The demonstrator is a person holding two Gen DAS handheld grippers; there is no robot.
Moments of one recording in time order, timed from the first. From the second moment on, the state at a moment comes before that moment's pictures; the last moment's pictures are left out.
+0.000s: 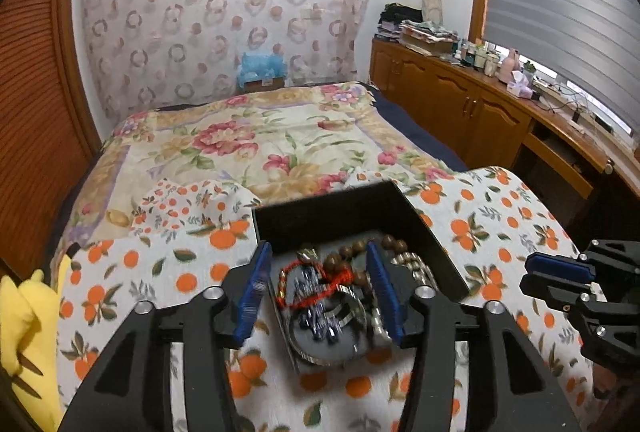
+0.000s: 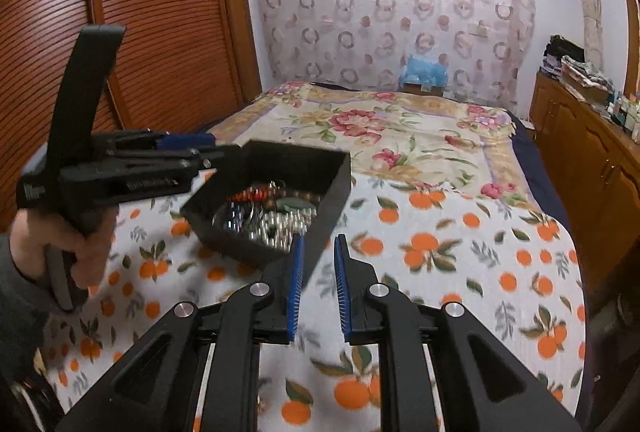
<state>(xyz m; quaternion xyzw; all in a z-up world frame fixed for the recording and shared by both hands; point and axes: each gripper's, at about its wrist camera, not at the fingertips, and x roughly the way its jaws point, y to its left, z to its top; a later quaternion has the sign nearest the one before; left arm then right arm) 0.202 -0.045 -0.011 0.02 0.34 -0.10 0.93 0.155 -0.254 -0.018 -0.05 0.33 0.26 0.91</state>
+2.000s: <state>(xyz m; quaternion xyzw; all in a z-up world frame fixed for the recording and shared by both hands) 0.101 -0.078 -0.079 0.07 0.41 -0.19 0.89 0.081 -0.226 -0.084 -0.14 0.40 0.28 0.86</state>
